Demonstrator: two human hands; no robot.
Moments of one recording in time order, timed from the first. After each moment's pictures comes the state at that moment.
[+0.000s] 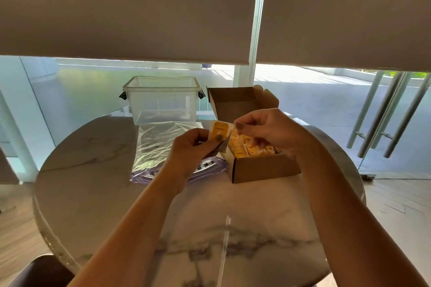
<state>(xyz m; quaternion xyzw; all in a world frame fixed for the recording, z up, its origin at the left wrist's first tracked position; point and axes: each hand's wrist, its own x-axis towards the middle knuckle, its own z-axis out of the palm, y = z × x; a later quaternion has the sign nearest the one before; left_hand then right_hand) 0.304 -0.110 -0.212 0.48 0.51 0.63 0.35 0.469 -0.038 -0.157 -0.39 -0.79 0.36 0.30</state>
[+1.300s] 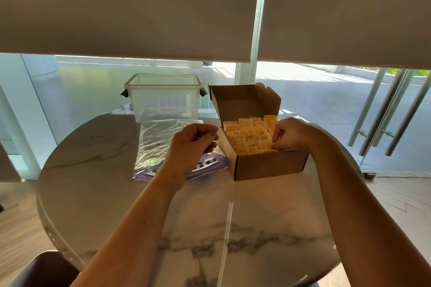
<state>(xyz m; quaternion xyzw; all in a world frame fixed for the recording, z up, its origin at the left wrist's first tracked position) 0.299 -0.111 -0.212 0.48 0.52 0.63 0.31 0.500 0.014 -0.175 -0.56 -0.82 0.08 0.08</state>
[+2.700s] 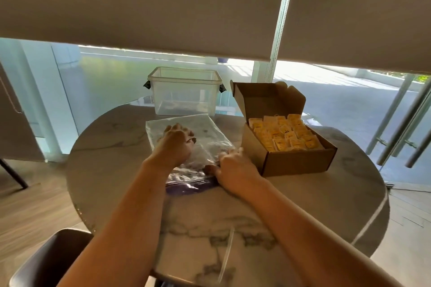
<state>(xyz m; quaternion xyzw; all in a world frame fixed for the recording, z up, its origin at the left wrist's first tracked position) 0.211 -0.085 -0.250 0.58 0.77 0.27 -0.02 0.375 -0.065 -0.256 -0.44 -0.89 0.02 0.10</state>
